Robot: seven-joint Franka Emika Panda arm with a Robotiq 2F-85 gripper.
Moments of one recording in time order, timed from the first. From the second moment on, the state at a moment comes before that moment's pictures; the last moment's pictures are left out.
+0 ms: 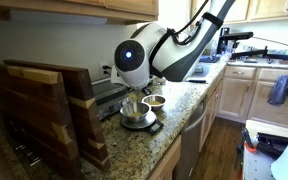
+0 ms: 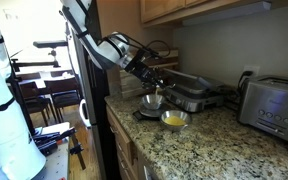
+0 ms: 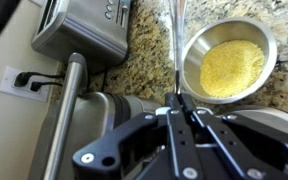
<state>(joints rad) 0.12 0.11 0.15 -2.35 -1.48 2.20 0.13</state>
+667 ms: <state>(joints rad) 0.12 0.11 0.15 -2.39 -1.69 2.17 0.59</state>
